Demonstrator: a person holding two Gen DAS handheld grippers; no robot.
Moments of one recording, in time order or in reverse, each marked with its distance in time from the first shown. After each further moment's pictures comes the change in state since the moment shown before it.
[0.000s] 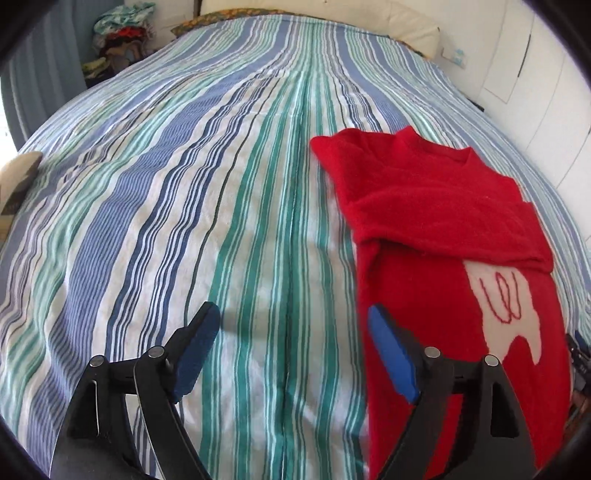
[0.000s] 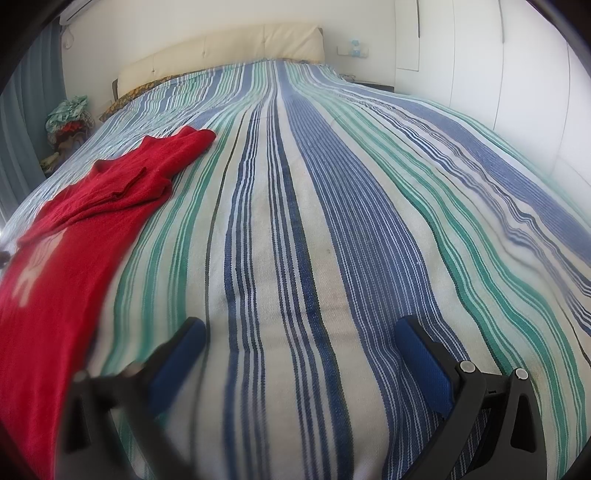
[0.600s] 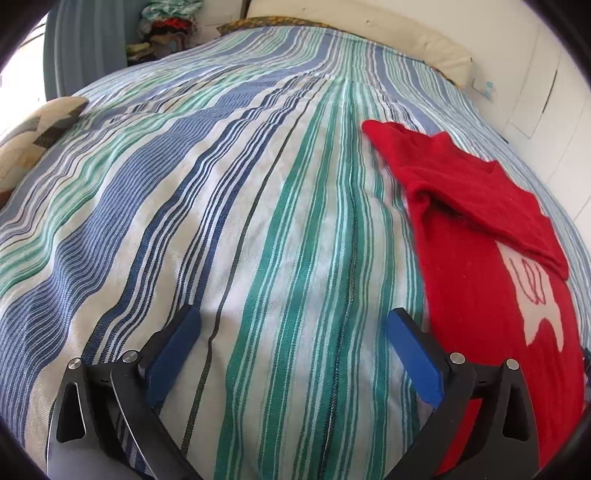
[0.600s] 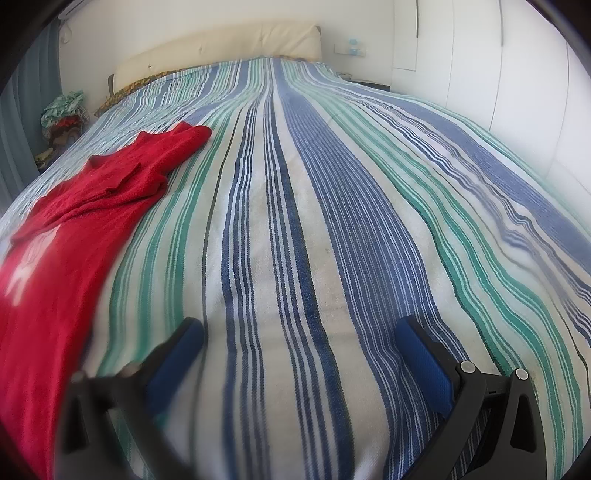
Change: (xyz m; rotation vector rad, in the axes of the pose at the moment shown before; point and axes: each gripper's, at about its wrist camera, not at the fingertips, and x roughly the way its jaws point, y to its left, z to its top) left arm 0.002 0.026 -0.048 -0.125 -0.072 0.041; right arm 0.003 0.004 0.002 -0.010 0.011 -0.033
